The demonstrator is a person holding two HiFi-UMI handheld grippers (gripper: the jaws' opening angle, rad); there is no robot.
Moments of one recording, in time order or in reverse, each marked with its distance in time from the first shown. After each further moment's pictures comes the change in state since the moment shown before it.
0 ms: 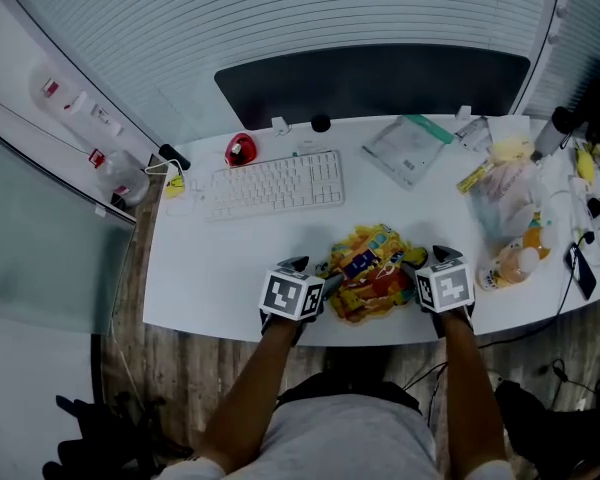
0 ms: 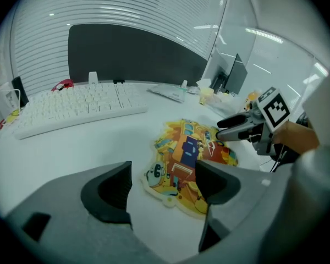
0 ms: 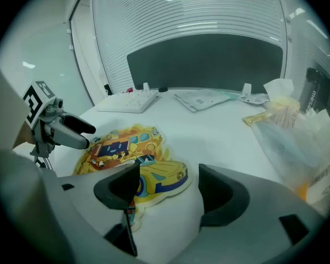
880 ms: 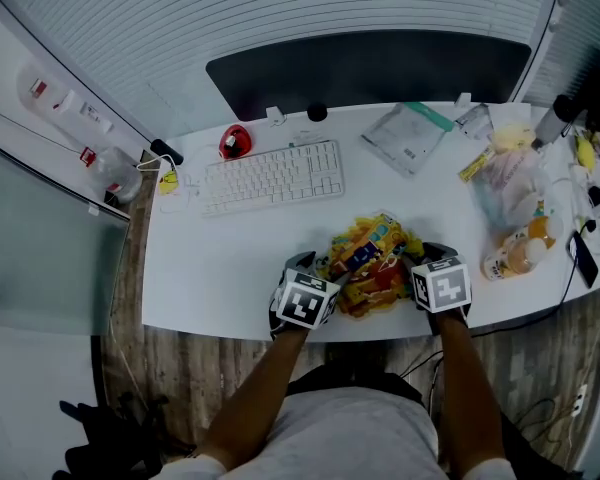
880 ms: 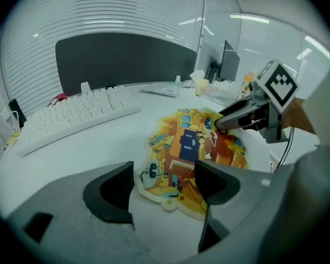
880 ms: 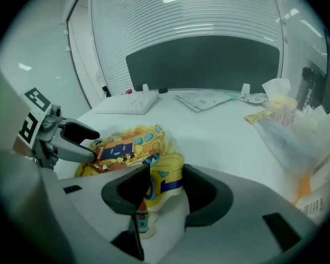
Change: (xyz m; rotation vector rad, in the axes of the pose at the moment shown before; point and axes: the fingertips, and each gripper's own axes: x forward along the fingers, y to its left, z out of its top) left arm 0.019 -0.004 -0.010 0.156 -0.016 0.059; right arm 0.005 0.010 -0.004 0.016 -0.004 -0.051
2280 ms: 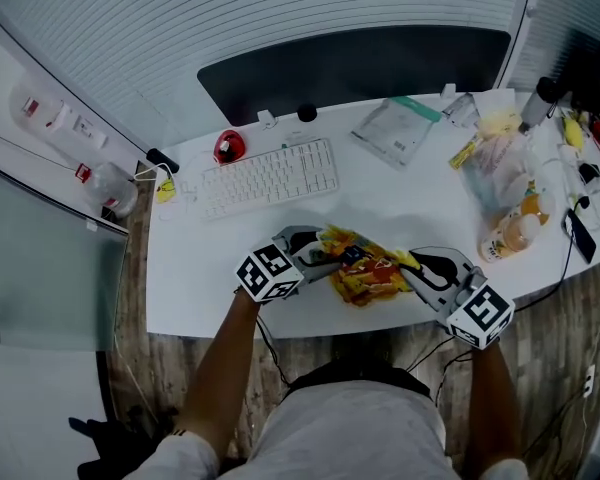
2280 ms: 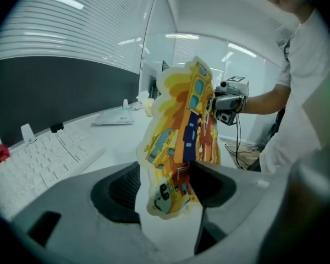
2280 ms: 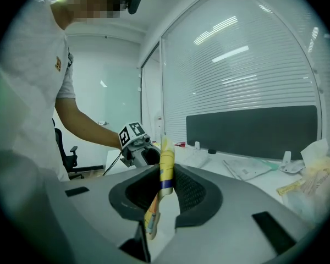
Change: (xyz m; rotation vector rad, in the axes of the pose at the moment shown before) left arm -0.034 -0.016 0.040 0.436 -0.196 -0.506; right arm -0.127 0.087 0.045 -0.363 -0.569 0.431
